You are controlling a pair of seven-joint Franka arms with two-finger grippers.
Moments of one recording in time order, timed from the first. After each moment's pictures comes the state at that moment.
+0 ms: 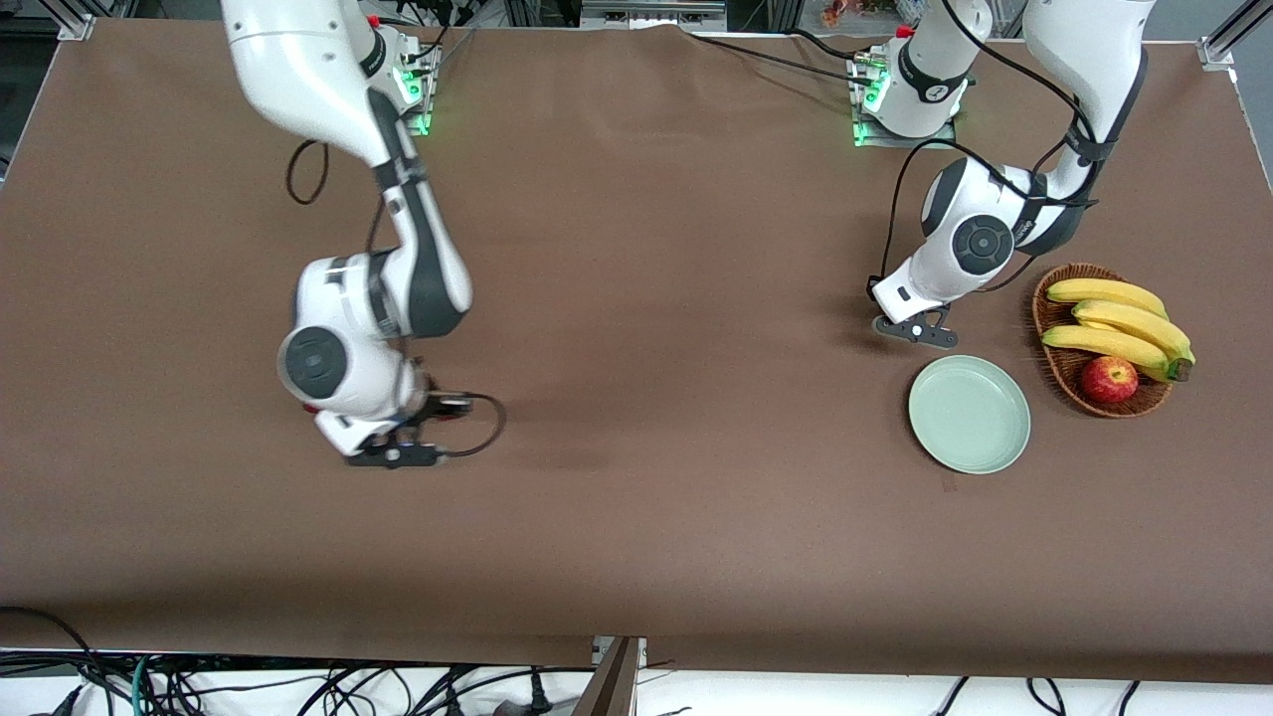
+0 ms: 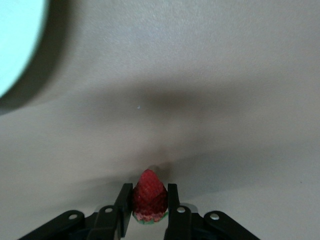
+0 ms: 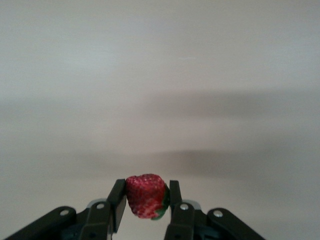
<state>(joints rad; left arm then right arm) -0.01 0.27 -0.17 -2.41 0.12 2.46 -0.05 0.69 0.73 -0.36 -1.40 0.39 2.05 0.30</state>
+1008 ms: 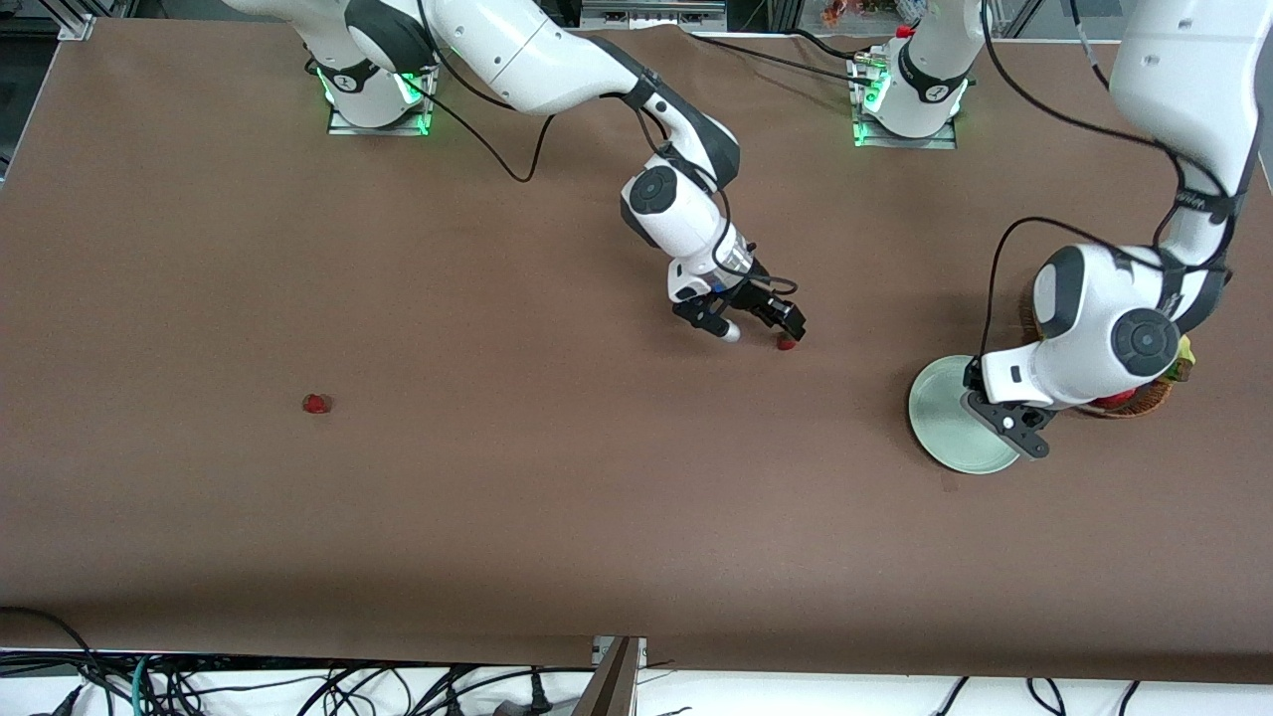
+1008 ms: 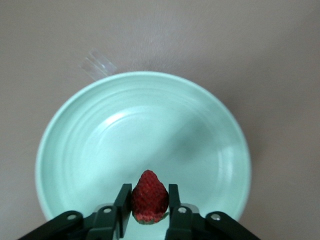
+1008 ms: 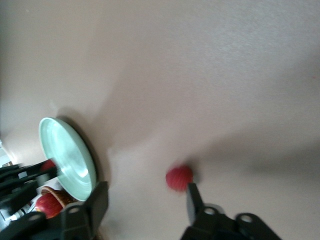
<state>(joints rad) 0.19 0.56 -0.15 -1.88 0.12 2.36 0.68 0.93 1.06 0.06 -1.12 0.38 2.83 1.31</state>
